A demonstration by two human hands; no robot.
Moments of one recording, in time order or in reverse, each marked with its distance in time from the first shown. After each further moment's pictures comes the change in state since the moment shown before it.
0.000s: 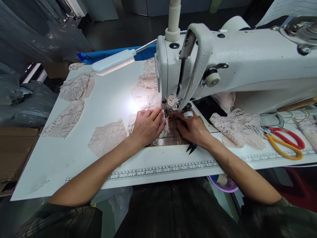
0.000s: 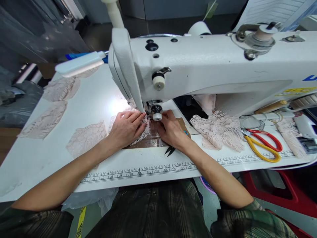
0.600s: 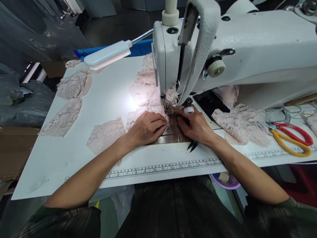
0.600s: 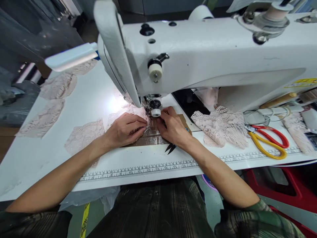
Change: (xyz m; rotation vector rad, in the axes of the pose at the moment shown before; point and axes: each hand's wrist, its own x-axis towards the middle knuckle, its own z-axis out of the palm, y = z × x) left_hand -0.004 -0.008 -0.003 -0.374 0.031 0.183; right_hand 0.000 0.001 -0.003 -0.005 0.039 0.021
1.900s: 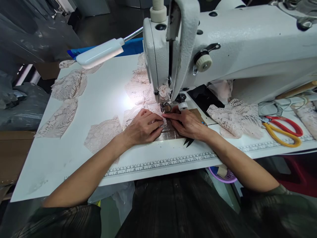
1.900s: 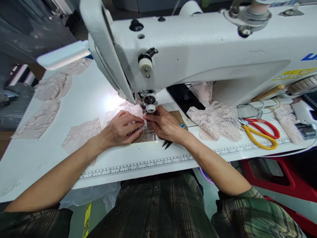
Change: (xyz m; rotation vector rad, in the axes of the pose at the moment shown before) left_hand -0.003 -0.004 -0.001 0.114 0.007 0.170; right_hand -0.002 0.006 0.006 0.083 -0.163 -0.163
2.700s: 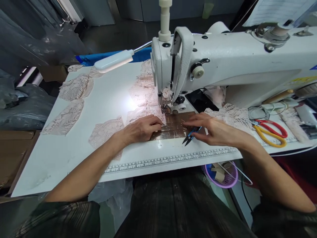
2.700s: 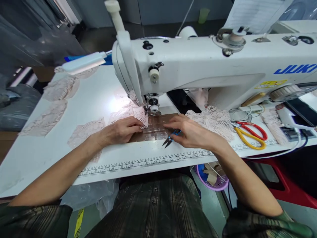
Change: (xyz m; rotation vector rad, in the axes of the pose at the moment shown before) left_hand -0.006 -0.006 -0.011 -0.112 -0.084 0.130; right_hand -0.042 -0.008 -0.074 -0.082 -0.232 -0.060
